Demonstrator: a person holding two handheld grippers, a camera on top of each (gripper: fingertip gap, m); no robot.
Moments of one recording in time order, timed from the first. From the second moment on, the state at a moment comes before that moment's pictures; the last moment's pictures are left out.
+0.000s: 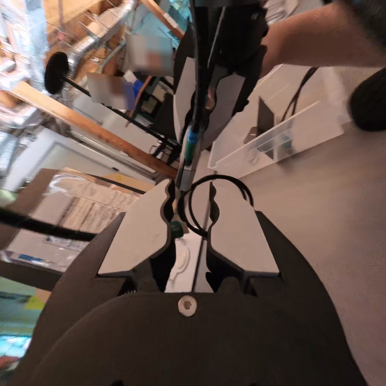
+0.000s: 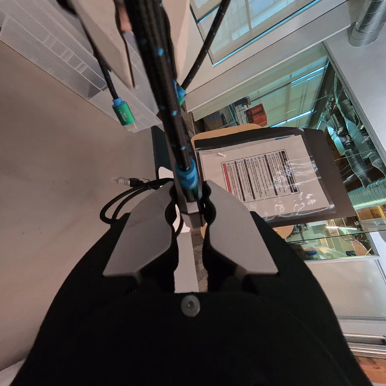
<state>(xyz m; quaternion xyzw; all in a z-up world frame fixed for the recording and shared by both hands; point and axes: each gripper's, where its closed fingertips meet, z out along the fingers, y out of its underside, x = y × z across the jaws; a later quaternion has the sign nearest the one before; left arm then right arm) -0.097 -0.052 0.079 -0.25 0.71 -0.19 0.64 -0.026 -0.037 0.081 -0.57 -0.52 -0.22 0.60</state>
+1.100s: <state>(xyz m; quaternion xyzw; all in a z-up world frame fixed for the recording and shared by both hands) -0.074 -0.044 0.049 -0.15 0.71 -0.03 0.68 -0.056 -0.034 0.057 -0.50 -0.59 -0.24 0.59</state>
